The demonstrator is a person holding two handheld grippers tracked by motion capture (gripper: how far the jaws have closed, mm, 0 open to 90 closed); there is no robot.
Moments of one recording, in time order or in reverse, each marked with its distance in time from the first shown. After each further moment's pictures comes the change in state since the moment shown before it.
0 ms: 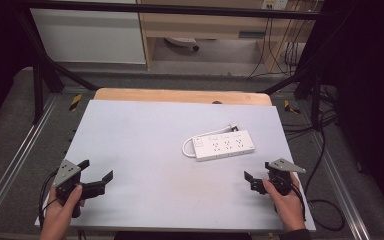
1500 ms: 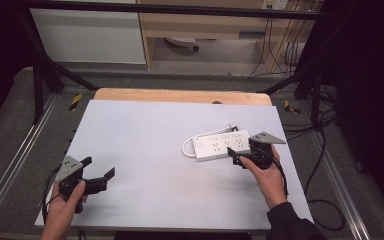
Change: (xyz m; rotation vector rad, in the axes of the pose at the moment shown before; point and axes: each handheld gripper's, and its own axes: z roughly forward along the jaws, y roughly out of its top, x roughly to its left) left arm 0.004 0.002 0.011 -0.003 -0.009 -0.005; right arm 0.025 0.078 0.040 -0.057 0.021 -0.036
